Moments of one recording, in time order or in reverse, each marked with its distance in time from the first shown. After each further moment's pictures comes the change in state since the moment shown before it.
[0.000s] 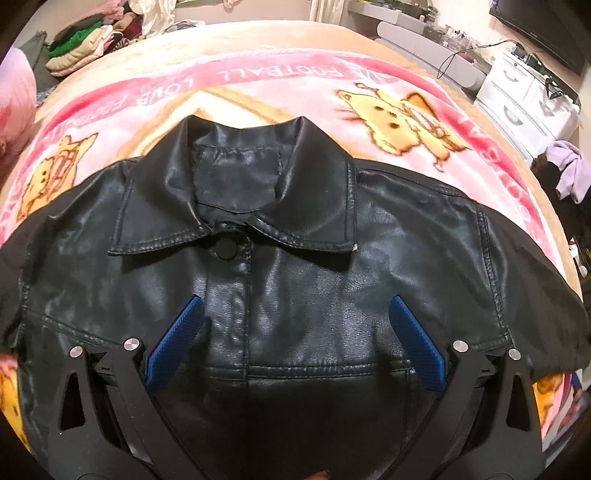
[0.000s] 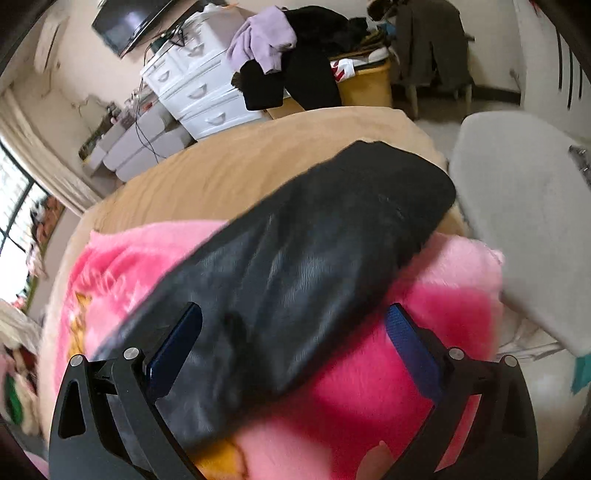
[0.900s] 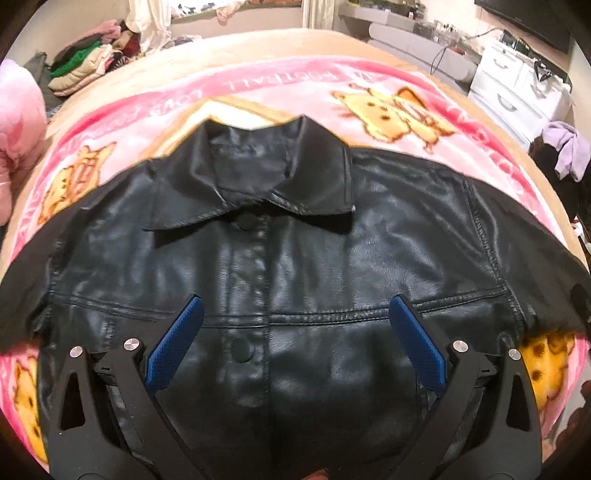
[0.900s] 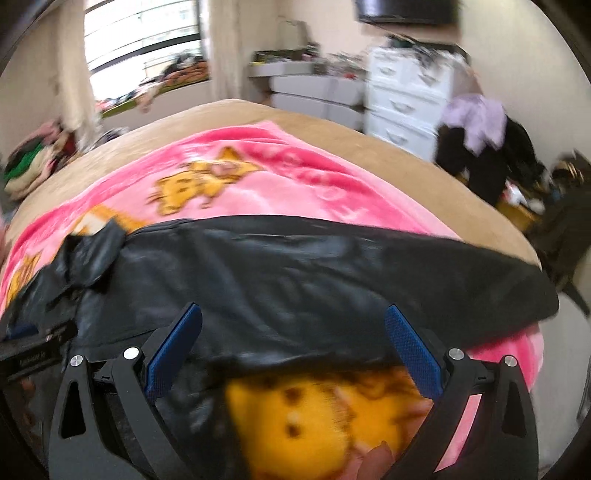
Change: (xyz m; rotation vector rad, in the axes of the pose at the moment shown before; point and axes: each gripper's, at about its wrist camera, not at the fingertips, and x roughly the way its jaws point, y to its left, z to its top) left arm -0.020 -0.002 -0.030 0.058 -0.020 0.035; right arm -0.068 0.173 -0.144 -0.797 -0.026 0.160
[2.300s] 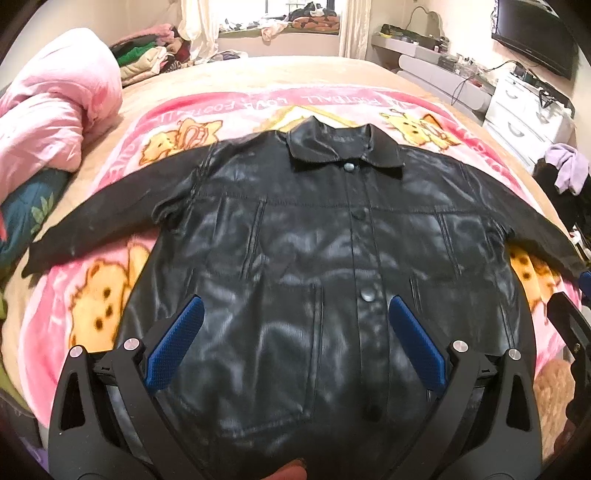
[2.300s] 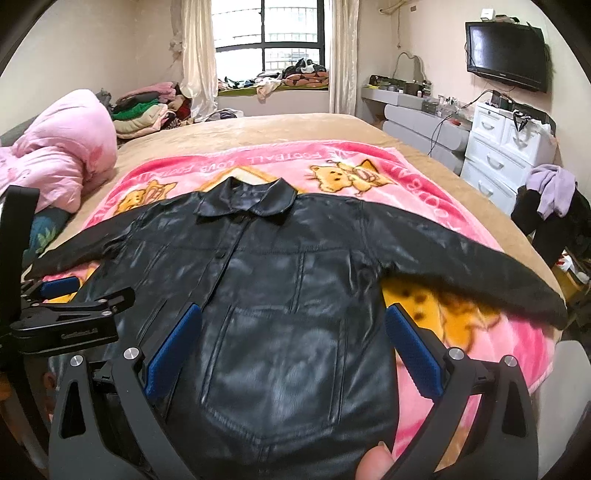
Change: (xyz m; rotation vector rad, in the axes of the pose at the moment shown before) left arm -0.139 0.087 -0.123 -0.093 -0.122 0.082; right arm -0.156 0.101 -0.093 -0.339 -0.062 0.310
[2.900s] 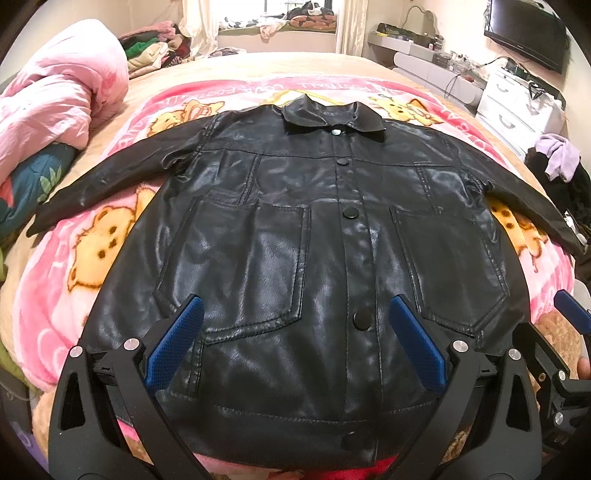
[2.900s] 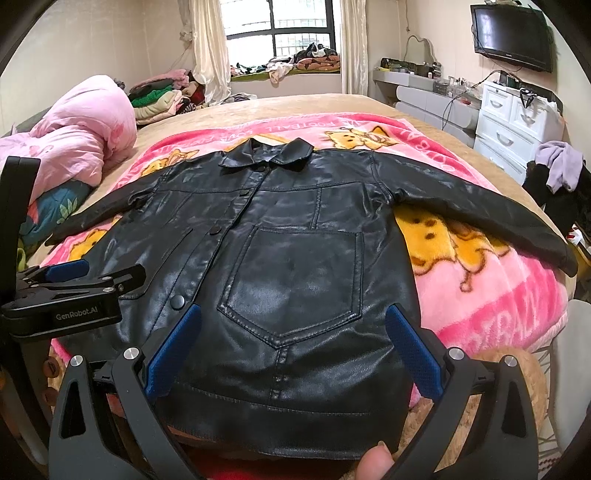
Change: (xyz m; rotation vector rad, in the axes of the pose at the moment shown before) left arm -0.040 -0.009 -0.084 -0.006 0.009 -0.024; right arm -0.038 0.002 -0.081 0.015 0.060 0.087
